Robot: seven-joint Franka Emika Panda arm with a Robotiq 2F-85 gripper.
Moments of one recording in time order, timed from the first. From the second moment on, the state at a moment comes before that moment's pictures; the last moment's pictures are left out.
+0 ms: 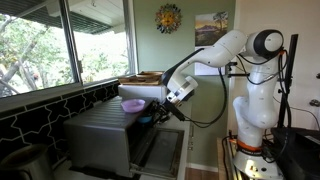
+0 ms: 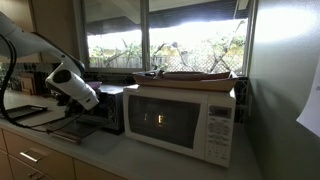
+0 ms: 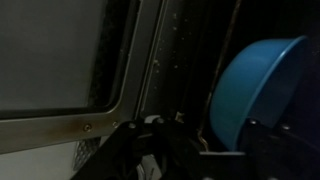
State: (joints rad) arm 0.32 -0.22 0.05 -2.51 1.85 3.15 -0.37
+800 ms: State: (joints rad) arm 0.32 -0.29 0.05 -2.53 1.84 3.16 -0.38
